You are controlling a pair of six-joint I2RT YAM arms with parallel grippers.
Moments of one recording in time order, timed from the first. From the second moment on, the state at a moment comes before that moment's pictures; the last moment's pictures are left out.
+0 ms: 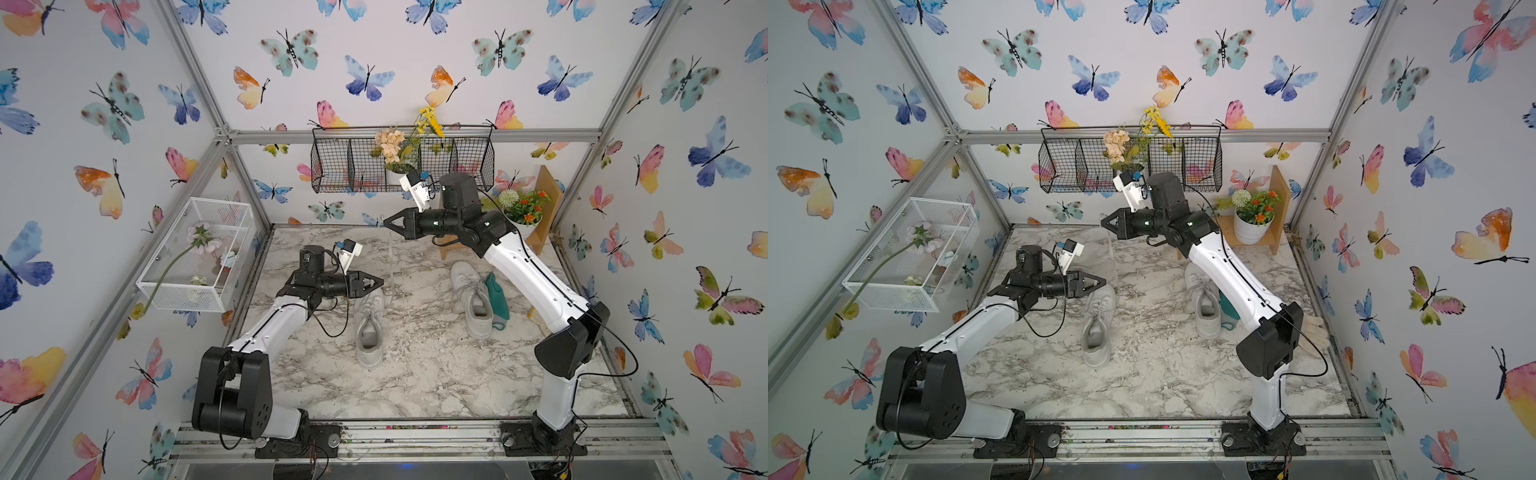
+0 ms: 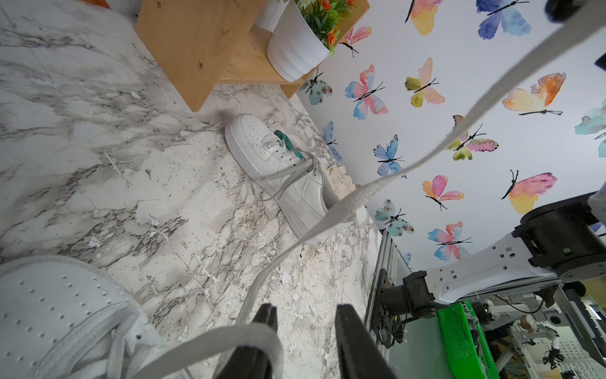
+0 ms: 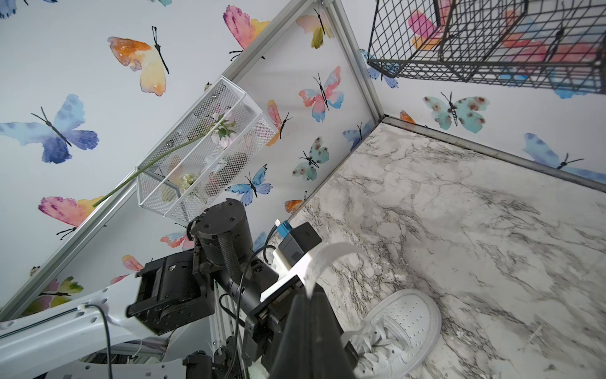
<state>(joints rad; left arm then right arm) -0.19 1.43 0.94 -0.05 1.04 -0.33 0.67 1.91 2.11 -0.57 -0.59 0.38</state>
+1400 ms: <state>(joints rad) -0.25 1.52 0.99 0.05 0.97 -0.29 0.70 1.94 2.14 -0.51 -0.63 0.42</state>
